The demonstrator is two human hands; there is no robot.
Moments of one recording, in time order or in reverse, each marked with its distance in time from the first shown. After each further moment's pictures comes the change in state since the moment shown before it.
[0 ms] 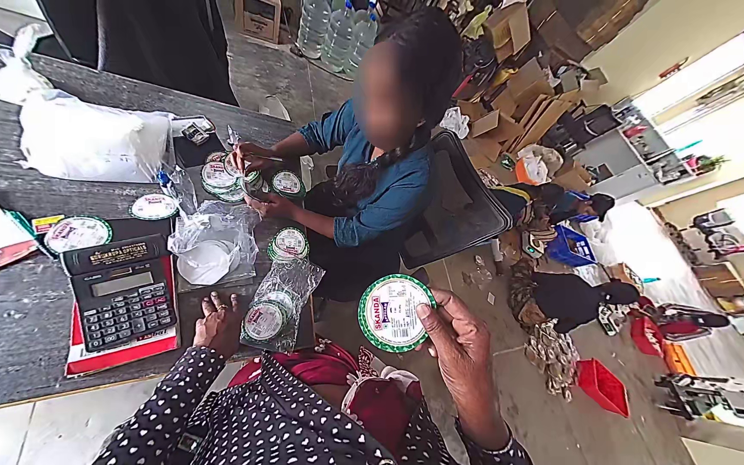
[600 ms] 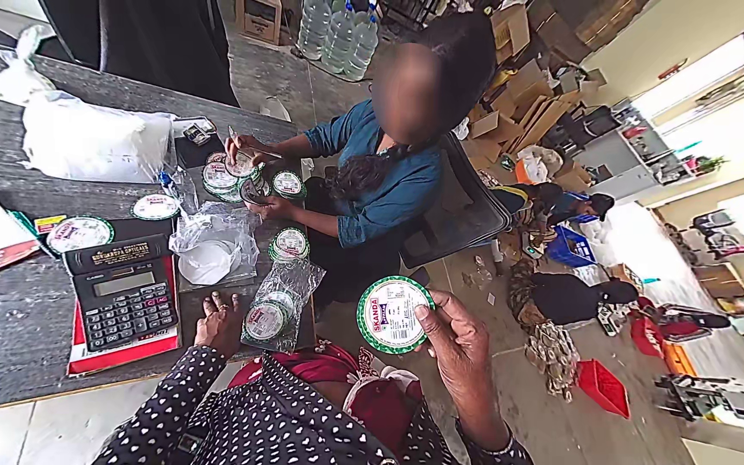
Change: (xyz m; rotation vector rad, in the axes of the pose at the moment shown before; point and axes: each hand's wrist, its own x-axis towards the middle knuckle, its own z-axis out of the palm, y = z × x) left_hand -0.003 0.000 -0.003 0.010 -0.001 0.006; right_hand -0.001 0.000 0.001 -0.005 -0.017 -0.008
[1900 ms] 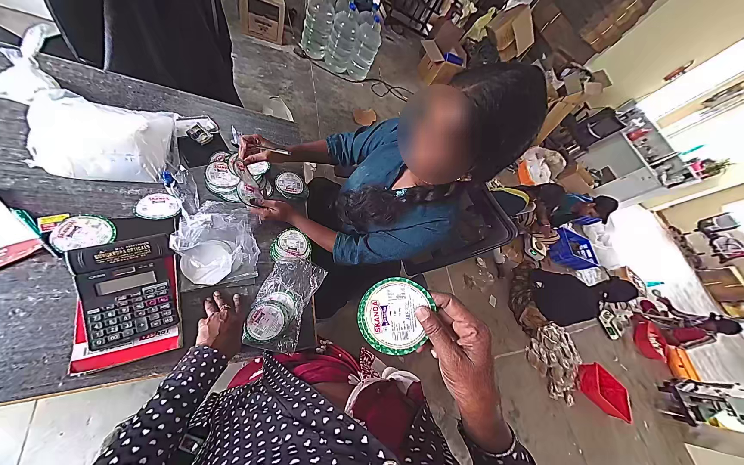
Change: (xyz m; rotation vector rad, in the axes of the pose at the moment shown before) left_hand 0.001 0.001 0.000 0.021 -0.016 -0.003; right_hand 0.004 -0.001 0.000 -0.006 -0.028 0.010
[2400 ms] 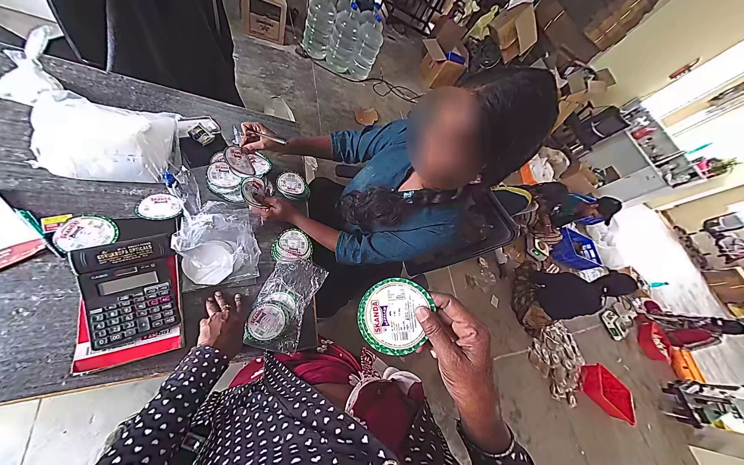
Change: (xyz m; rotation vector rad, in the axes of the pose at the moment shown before) left_hand 0.001 -0.002 0.002 -0.027 0.018 0.001; right_hand 0.000 0.003 0.002 0.013 0.008 -0.003
